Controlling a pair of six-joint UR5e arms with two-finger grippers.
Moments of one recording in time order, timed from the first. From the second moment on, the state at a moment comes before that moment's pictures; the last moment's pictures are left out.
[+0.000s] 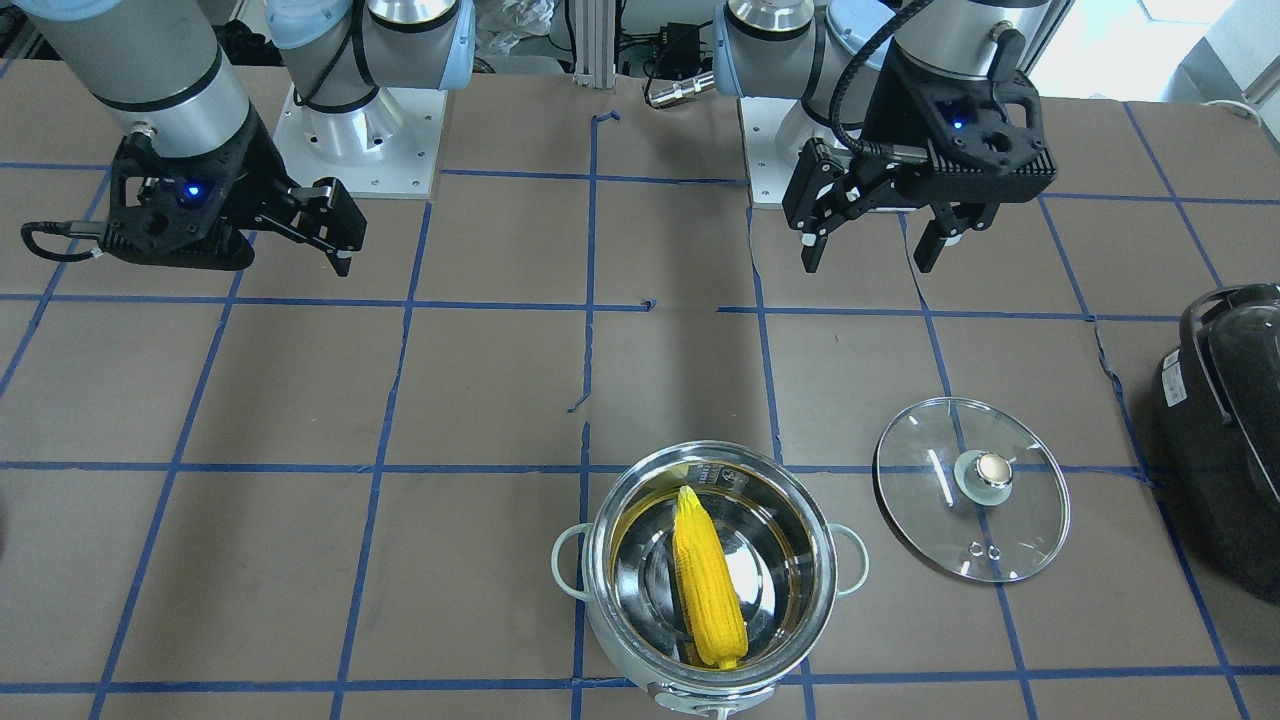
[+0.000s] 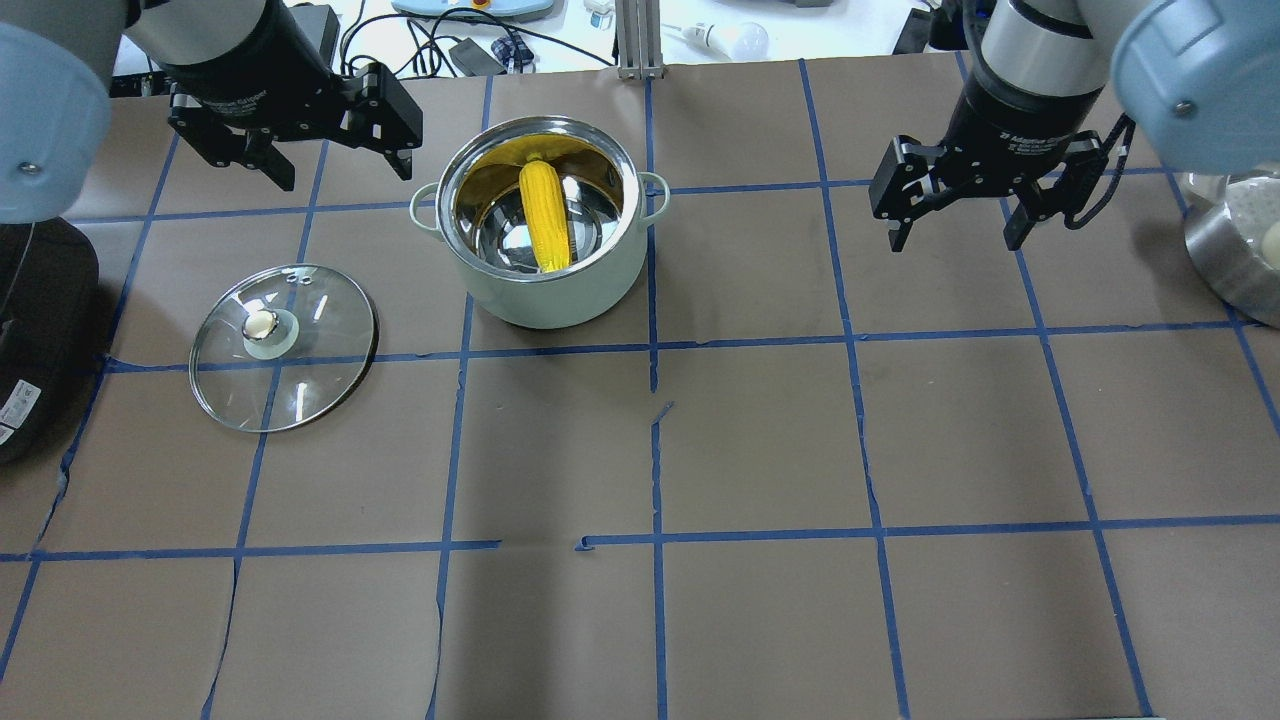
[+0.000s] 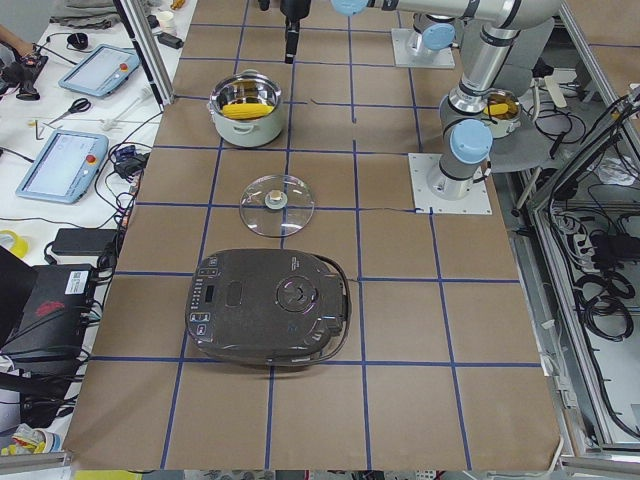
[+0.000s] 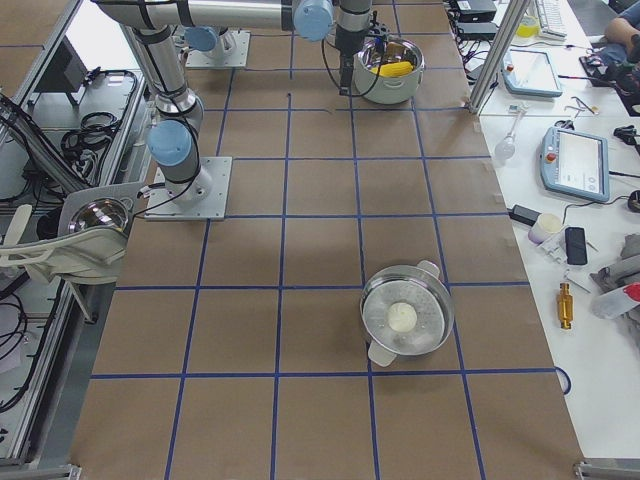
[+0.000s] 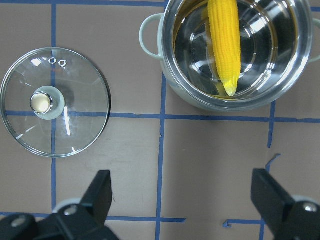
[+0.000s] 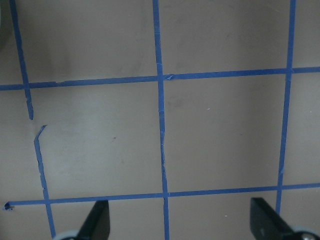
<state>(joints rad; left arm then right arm) -1.61 -1.56 -1.51 -1.46 1.57 -0.09 1.55 -1.55 1.57 -1.51 -1.58 0.02</state>
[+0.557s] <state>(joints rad) -1.61 -1.56 -1.51 -1.48 1.57 -0.08 1.54 -1.58 1.57 -1.48 -1.59 0.02</state>
